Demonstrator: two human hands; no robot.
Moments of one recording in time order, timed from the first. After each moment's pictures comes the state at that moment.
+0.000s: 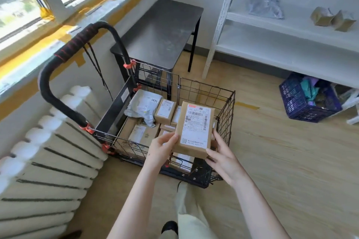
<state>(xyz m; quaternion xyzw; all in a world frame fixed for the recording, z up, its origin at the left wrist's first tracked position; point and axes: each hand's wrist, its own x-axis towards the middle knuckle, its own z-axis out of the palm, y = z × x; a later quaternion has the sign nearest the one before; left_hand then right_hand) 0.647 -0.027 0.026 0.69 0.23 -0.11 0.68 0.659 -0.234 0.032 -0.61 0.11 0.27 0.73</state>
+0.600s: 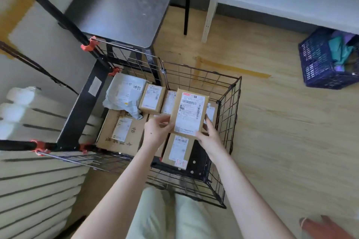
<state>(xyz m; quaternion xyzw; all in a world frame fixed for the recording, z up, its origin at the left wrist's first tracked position) 0.836 -0.054 -0.092 0.83 0.22 -0.13 0.49 0.837 -0.235 -0.112 -0.68 0.22 0.30 0.64</state>
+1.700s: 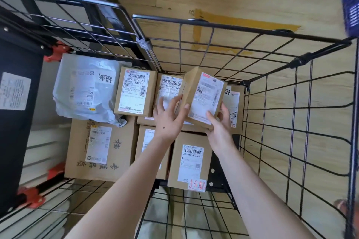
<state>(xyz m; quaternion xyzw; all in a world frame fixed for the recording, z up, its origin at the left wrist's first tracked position) 0.947 -0.048 -0.350 0.87 0.14 -0.19 0.43 0.931 -0.195 -0.359 -0.49 0.39 0.14 0.77</state>
